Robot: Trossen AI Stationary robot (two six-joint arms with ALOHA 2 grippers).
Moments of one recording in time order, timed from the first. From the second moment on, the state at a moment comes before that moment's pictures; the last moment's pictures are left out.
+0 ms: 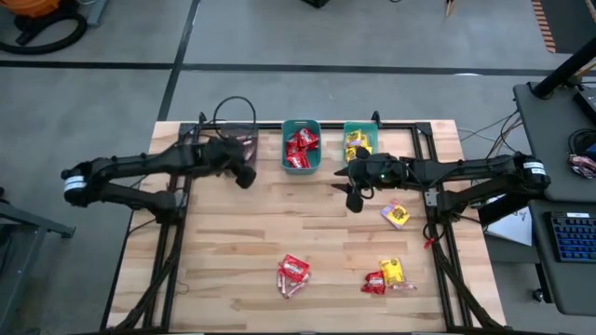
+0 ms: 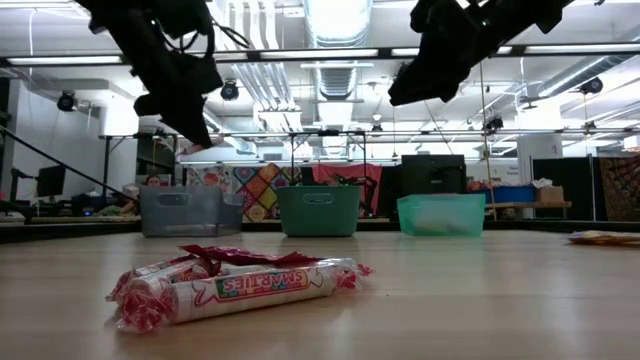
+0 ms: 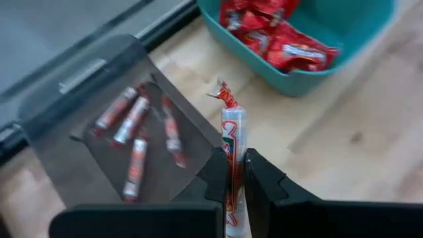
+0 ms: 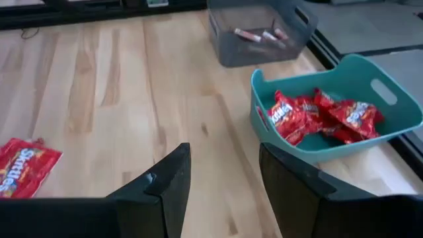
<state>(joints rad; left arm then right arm) 0.32 1.12 0.82 -0.62 -0.38 -0.37 -0.10 1.20 0.80 -0.13 0.11 0.06</state>
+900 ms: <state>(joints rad) 0.84 1.52 0.88 -0.43 -0.32 -0.06 -0.10 1.20 0.80 -0.15 0.11 0.06</state>
